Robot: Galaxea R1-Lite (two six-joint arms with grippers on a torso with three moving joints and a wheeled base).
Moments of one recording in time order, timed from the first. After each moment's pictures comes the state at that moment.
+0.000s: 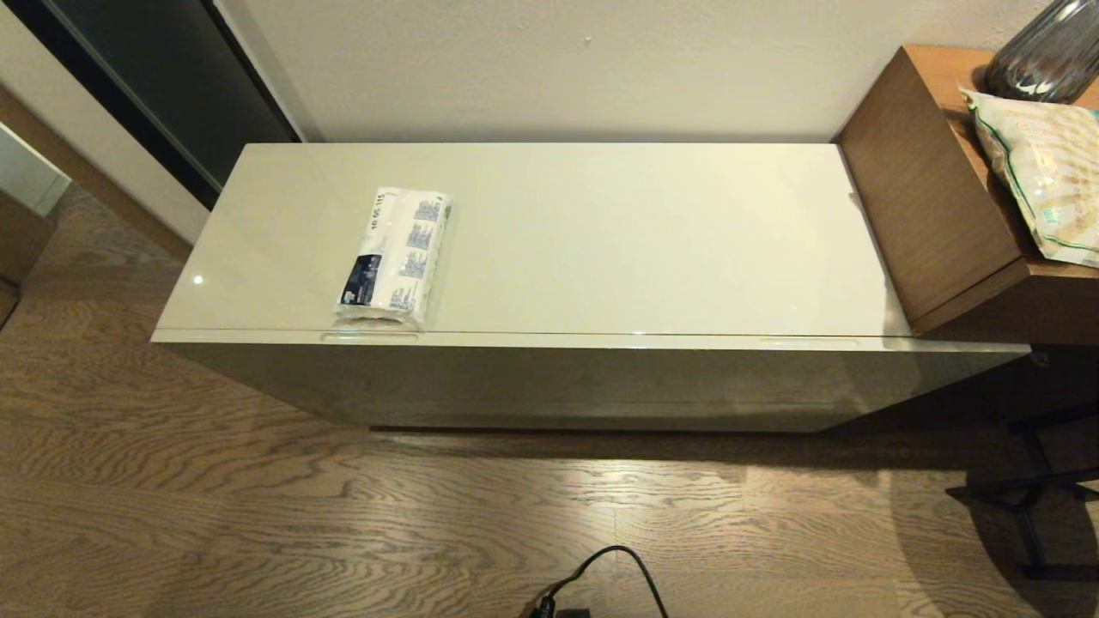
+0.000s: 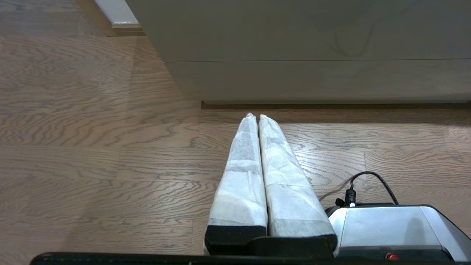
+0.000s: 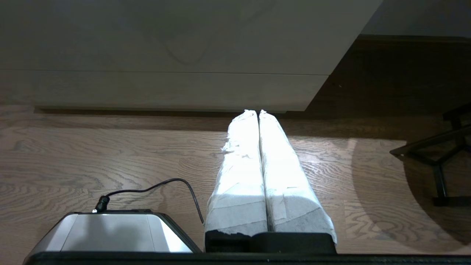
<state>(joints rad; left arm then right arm) 0.00 0.00 0.00 0.02 -0.01 0.06 0.00 0.00 0.00 0.00 0.00 -0.02</state>
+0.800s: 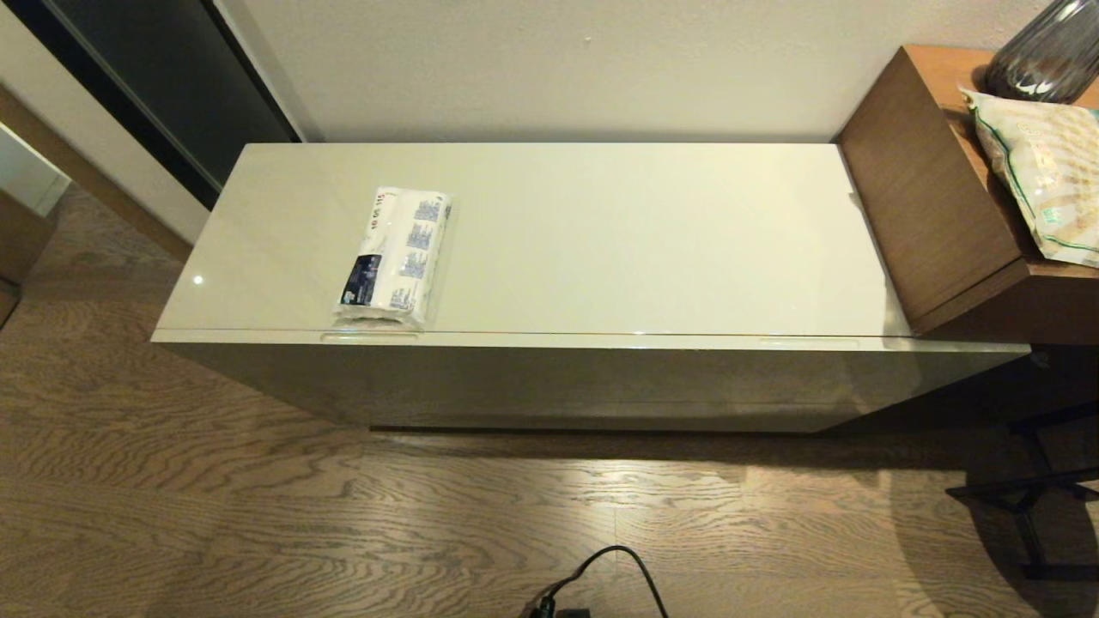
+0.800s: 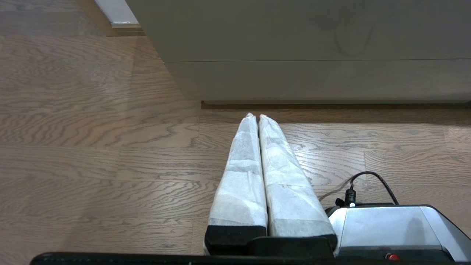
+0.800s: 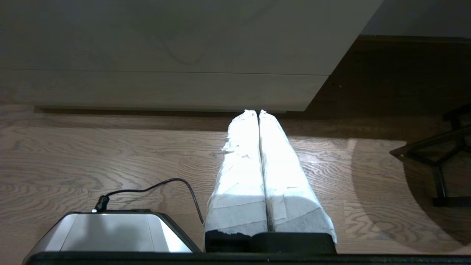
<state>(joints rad) 0.00 0.00 0.00 0.02 -0.01 0.06 0.00 0.00 0.00 0.00 0.00 -0.02</state>
